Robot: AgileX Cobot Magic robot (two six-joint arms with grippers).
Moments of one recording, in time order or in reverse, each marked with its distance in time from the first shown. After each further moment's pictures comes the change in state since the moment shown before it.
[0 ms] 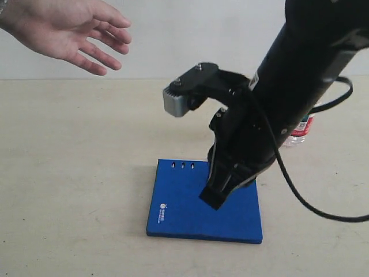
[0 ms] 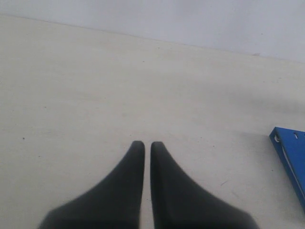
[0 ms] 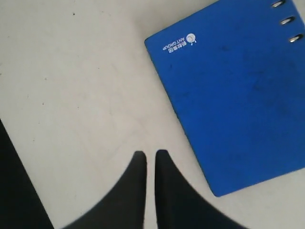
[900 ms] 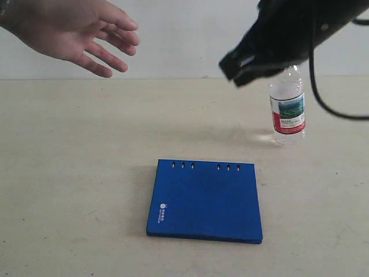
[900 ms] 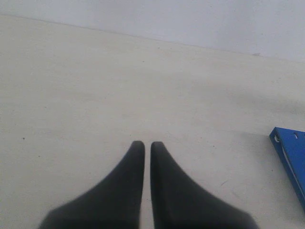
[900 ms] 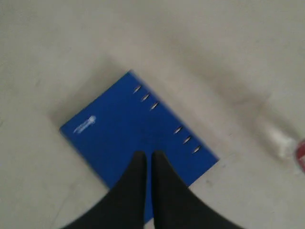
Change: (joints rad) left arm 0.000 0.000 0.000 0.000 0.000 0.000; right arm -0.151 -0.089 -0.175 -0.116 -0.061 0.181
